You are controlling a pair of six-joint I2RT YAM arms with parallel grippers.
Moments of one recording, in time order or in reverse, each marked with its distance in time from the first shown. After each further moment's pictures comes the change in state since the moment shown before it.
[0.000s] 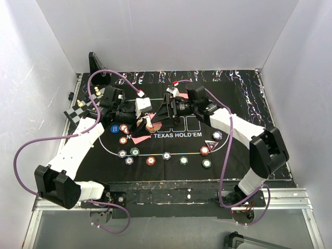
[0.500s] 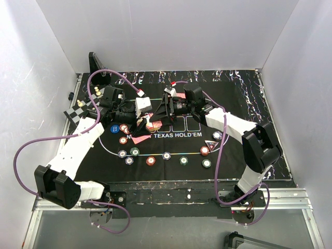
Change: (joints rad) left arm 0.000 0.002 0.009 0.010 0.001 -0.008; right arm 0.013 0.101 0.004 0.165 -0.027 0.137
